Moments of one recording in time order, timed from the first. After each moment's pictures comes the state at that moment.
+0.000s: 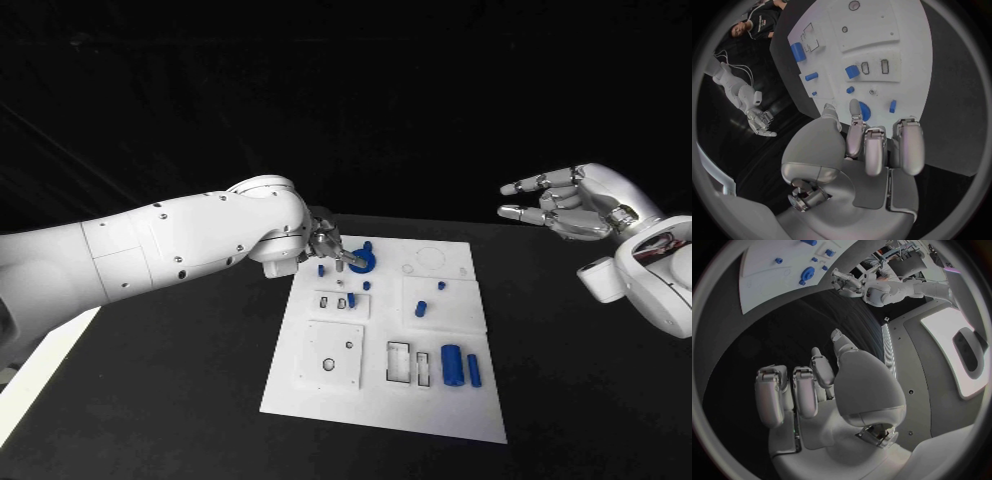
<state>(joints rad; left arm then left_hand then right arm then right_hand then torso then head) 1.39 -0.68 -0.05 1.39 -1.00 0.18 -0.65 1.12 0.05 -0.20 0.29 0.06 0.94 0.03 0.67 0.58 1.41 -0.04 1.37 1.29 1.47 -0.09 1.57 1.31 0.06 1.47 0.02 1.44 1.30 1.29 -1.03 0.04 1.62 -0.86 -0.40 0.14 1.29 -0.06 0.08 0.09 0.17 0.95 0.15 0.07 0.07 1.36 0.07 1.22 1.31 1.47 -0.02 1.52 1.31 0.03 1.47 0.08 1.54 1.31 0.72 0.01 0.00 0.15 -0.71</state>
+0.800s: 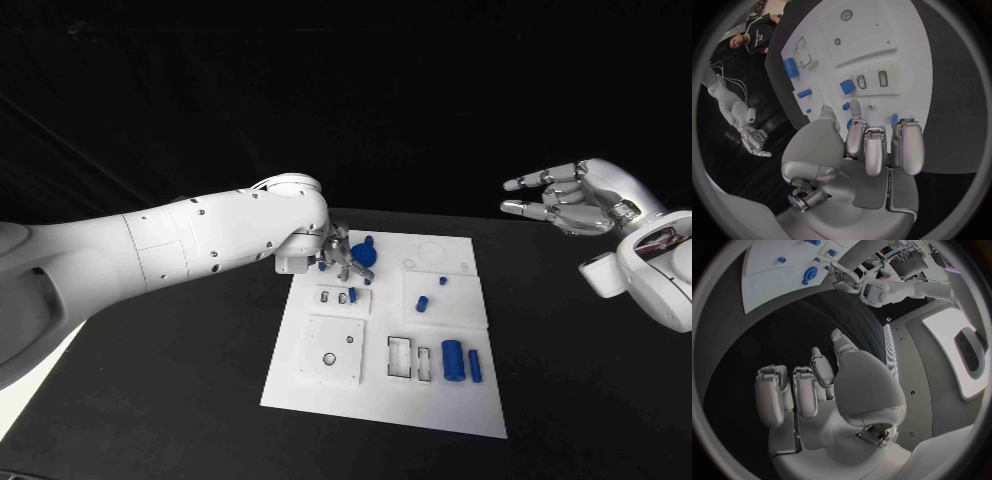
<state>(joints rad) 1.39 -0.59 -0.07 1.30 -1.03 0.32 -0.68 1.08 0.05 -0.24 0.29 0.05 0.93 0.03 0.67 0.62 1.40 -0.04 1.37 1.29 1.47 -0.09 1.57 1.31 0.06 1.47 0.02 1.44 1.31 1.29 -1.02 0.04 1.60 -0.86 -0.40 0.13 1.29 -0.06 0.08 0.09 0.17 0.95 0.15 0.07 0.07 1.36 0.07 1.21 1.31 1.47 -0.02 1.52 1.31 0.03 1.47 0.08 1.54 1.31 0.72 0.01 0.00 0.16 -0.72</state>
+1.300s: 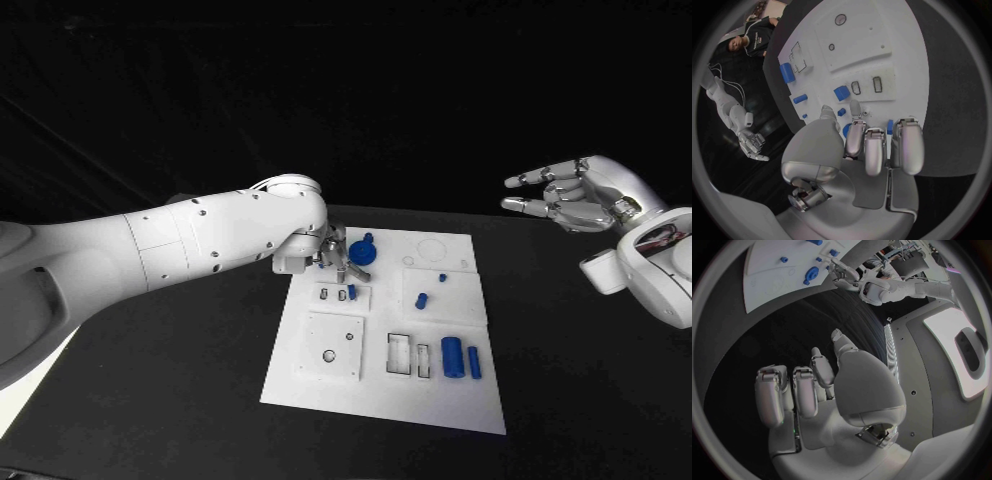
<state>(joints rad) 1.38 -0.59 -0.07 1.29 -1.04 0.35 -0.68 1.09 0.05 -0.24 0.29 0.05 0.93 0.03 0.67 0.62 1.40 -0.04 1.37 1.29 1.47 -0.09 1.57 1.31 0.06 1.47 0.02 1.44 1.31 1.29 -1.02 0.04 1.59 -0.86 -0.40 0.13 1.29 -0.06 0.08 0.09 0.18 0.95 0.15 0.07 0.07 1.36 0.07 1.21 1.31 1.47 -0.02 1.52 1.31 0.03 1.47 0.08 1.54 1.31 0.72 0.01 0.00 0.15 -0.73</state>
